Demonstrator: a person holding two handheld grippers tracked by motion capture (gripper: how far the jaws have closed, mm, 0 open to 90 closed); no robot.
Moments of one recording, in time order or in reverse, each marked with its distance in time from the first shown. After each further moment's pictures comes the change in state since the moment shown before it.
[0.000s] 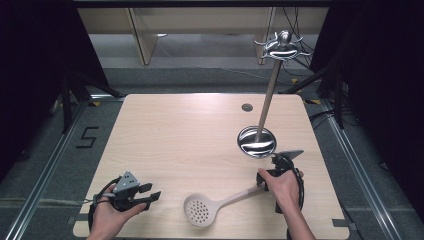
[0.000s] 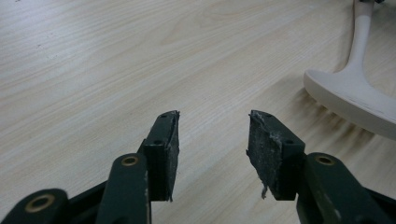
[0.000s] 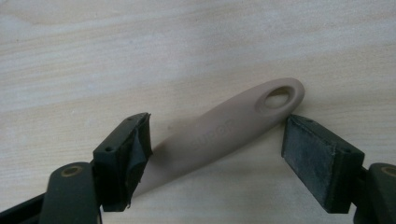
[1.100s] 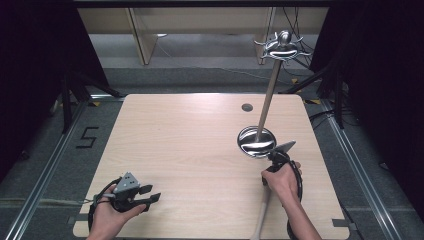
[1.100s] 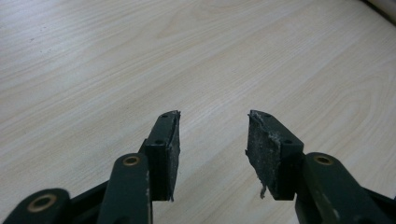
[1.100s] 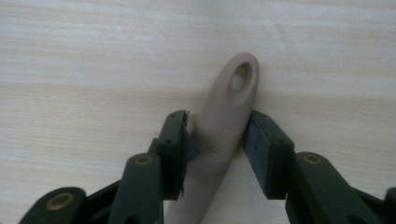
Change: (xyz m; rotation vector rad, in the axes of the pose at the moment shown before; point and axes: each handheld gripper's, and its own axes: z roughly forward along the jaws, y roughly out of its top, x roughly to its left) left arm 0.002 -0.001 -0.001 0.034 -0.012 0.016; right arm 0.009 0.019 0.002 0.065 -0.063 -0.156
